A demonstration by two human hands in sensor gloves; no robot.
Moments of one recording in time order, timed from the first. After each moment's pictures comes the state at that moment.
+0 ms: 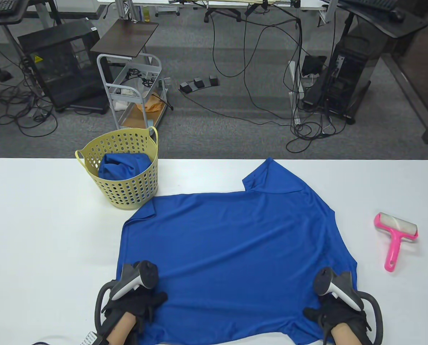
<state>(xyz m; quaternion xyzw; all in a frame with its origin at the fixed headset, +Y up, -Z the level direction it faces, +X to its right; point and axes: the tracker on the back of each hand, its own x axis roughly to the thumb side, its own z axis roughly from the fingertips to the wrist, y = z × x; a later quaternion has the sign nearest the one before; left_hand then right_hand) -0.225 -0.784 -0.323 -0.34 0.02 0.04 0.94 0.272 -0.768 -0.287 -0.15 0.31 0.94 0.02</state>
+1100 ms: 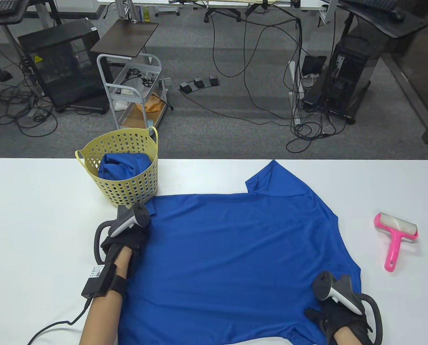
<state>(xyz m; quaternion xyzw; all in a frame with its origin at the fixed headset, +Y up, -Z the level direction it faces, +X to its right) -0.262 -0.765 -0.481 -0.22 0.04 0.01 0.97 0.268 -0.773 -0.288 -0.11 0.29 0.95 0.01</state>
